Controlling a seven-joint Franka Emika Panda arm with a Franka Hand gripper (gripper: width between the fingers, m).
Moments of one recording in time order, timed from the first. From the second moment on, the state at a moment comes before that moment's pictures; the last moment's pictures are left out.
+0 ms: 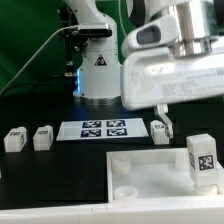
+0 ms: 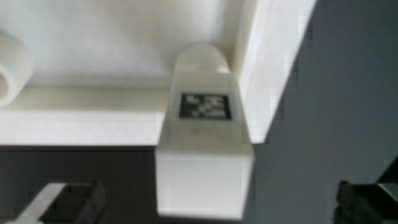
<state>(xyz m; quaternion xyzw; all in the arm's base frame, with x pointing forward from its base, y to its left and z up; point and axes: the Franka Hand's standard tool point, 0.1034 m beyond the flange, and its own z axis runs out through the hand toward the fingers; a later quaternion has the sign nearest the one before) 0.609 0.113 0.118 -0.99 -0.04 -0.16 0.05</state>
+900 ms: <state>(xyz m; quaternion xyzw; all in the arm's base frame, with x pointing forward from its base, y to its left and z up) 0.623 0.124 0.087 -1.00 -0.04 0.05 0.05</state>
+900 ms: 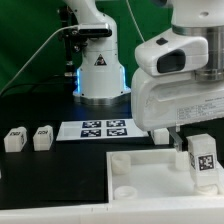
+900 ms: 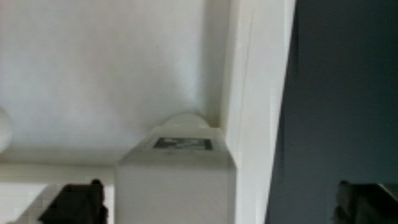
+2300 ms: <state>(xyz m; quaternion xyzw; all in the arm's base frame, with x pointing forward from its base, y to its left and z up) 0.630 0.116 0.077 -0.90 0.42 0.06 0.08</state>
